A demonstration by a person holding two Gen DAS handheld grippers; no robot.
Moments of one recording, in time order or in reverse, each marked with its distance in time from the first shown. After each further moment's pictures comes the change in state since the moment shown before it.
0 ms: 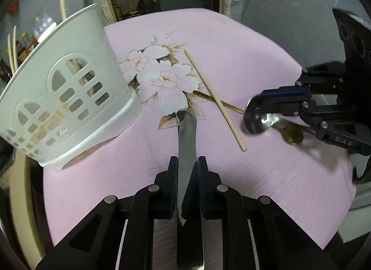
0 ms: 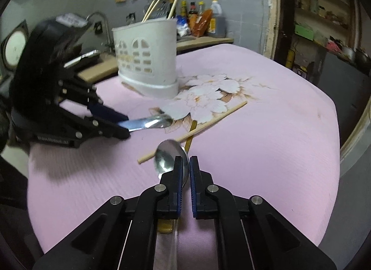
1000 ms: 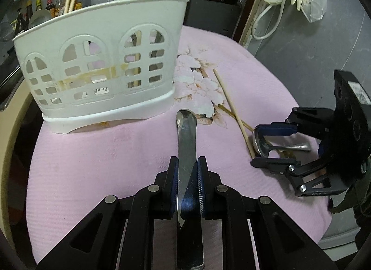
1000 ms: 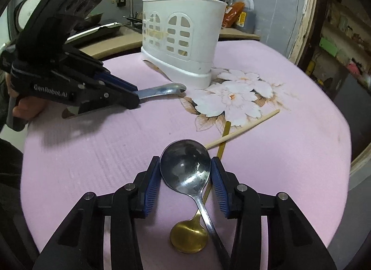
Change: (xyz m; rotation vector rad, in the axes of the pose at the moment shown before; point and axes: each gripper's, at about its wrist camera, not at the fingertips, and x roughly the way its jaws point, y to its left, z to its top) left arm -0.025 0.049 -0.028 -0.273 -0.146 -0.112; right arm 0.029 0.038 0.011 -0.198 0.106 0.019
